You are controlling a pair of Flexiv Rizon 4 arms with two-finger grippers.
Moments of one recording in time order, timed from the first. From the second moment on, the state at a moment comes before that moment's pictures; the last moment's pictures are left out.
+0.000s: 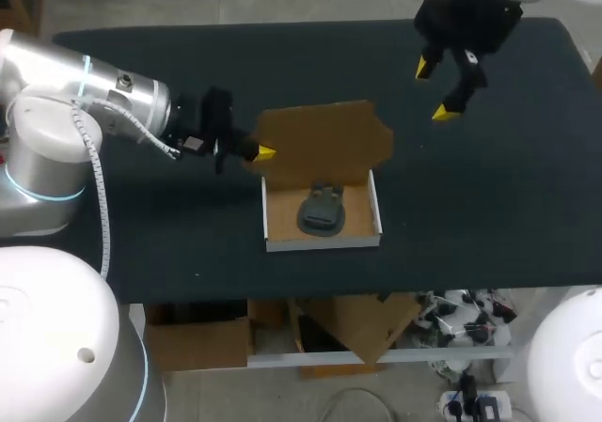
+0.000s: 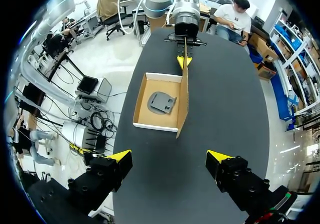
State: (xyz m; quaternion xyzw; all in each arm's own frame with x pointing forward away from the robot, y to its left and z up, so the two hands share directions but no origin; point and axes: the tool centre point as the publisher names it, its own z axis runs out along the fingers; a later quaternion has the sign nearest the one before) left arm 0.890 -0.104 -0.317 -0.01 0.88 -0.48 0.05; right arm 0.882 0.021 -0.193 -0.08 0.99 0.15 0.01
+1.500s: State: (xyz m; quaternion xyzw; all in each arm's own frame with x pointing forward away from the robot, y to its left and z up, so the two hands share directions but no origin) left arm 0.895 -0.107 -0.315 0.00 0.89 -0.45 0.04; right arm 0.901 0.036 -0.187 -0.04 0.99 0.15 0.01
